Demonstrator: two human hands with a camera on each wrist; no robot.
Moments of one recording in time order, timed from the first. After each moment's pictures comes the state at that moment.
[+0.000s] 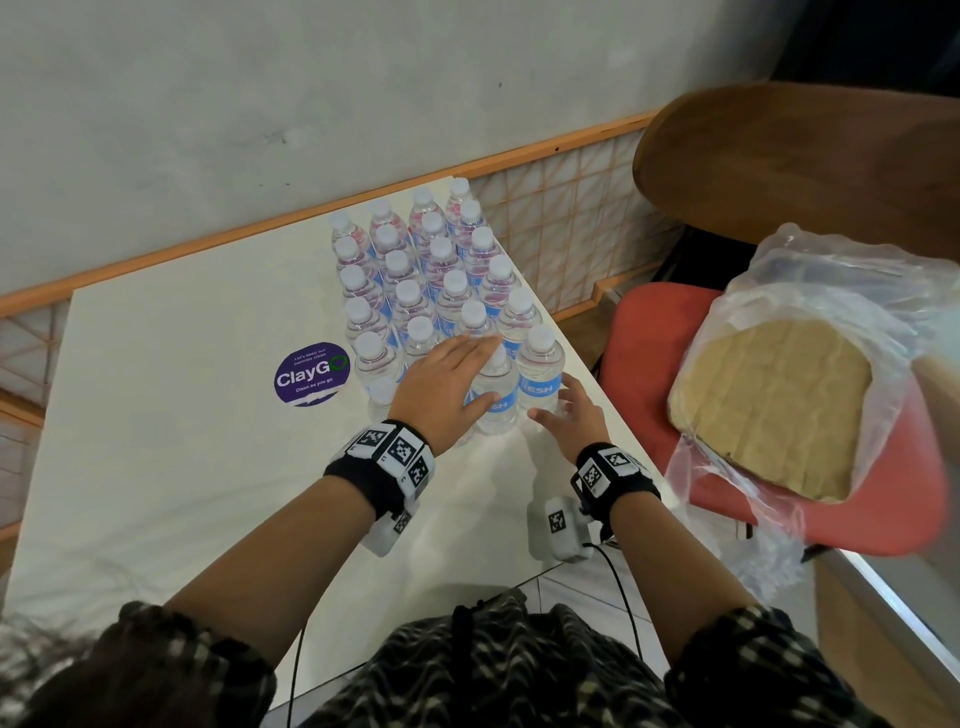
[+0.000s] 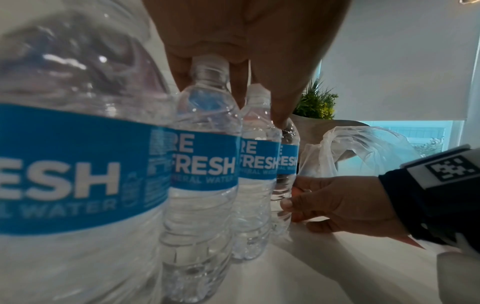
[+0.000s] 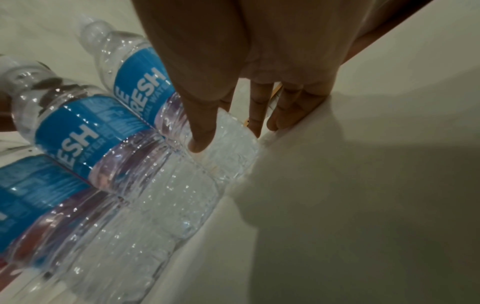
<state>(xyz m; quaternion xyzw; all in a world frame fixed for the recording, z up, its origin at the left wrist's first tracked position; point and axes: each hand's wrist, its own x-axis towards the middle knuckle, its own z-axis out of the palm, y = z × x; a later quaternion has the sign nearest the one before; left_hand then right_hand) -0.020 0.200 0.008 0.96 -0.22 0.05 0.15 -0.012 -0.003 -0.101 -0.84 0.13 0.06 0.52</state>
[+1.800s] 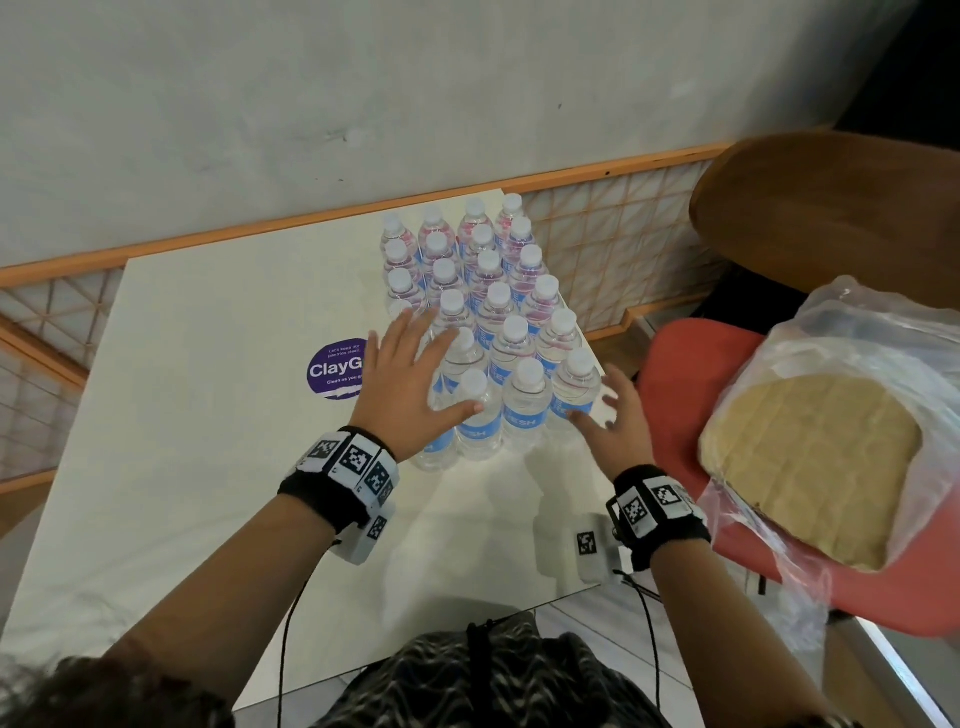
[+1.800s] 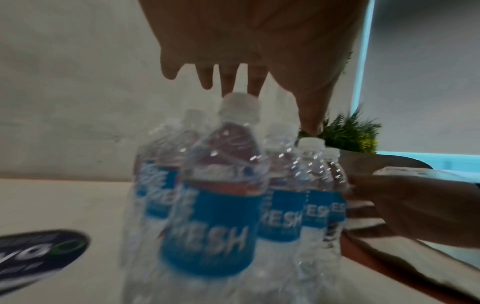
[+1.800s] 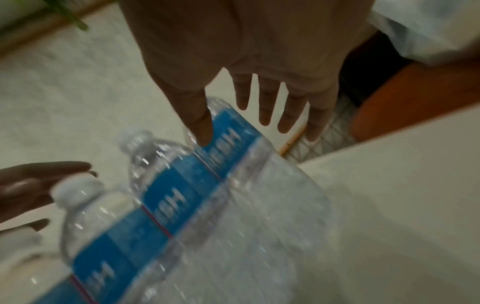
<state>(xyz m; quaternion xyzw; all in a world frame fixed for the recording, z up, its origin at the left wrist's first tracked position) -0.029 0.260 0.022 0.98 -0.11 0.11 0.16 -0.010 -0.006 -0.058 -0.82 0.08 -0.03 0.57</state>
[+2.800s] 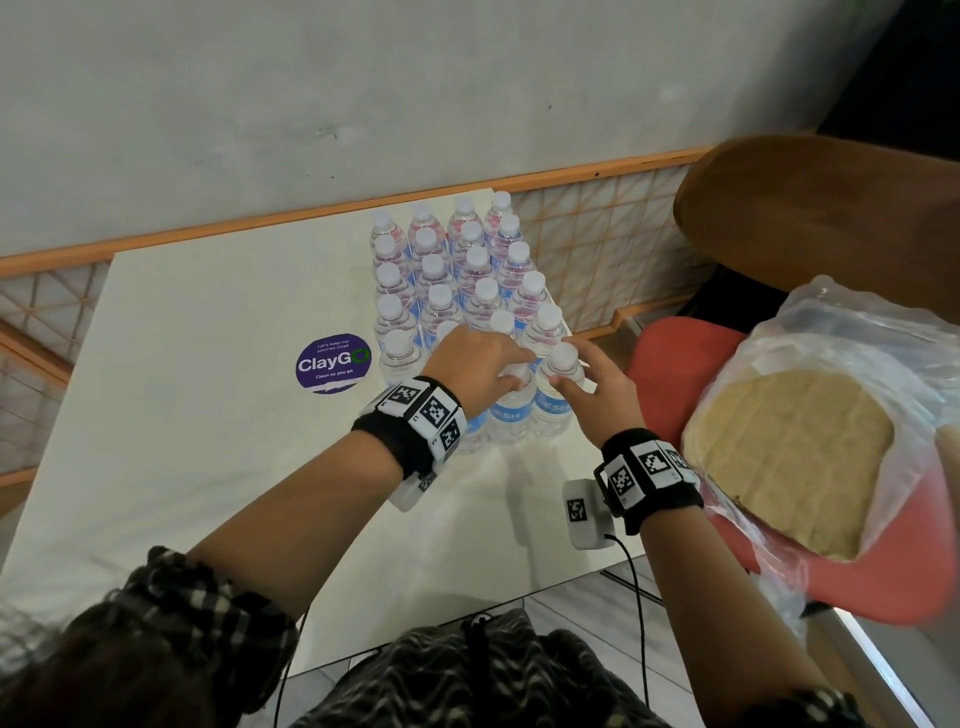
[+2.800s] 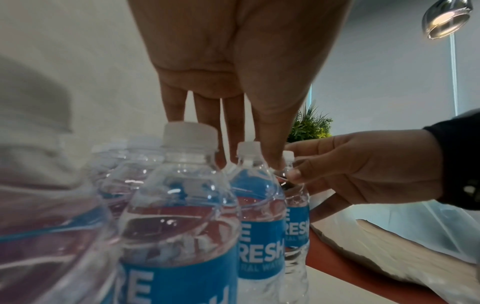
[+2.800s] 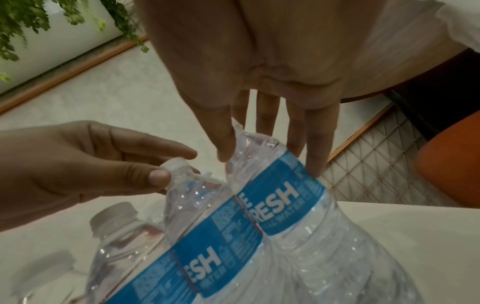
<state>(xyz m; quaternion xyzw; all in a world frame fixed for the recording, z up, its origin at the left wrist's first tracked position) 0.000 0.186 0.054 0.97 -0.21 -0.03 0.15 -0.006 0.001 -0.002 -0.84 -0.03 -0.02 0.54</state>
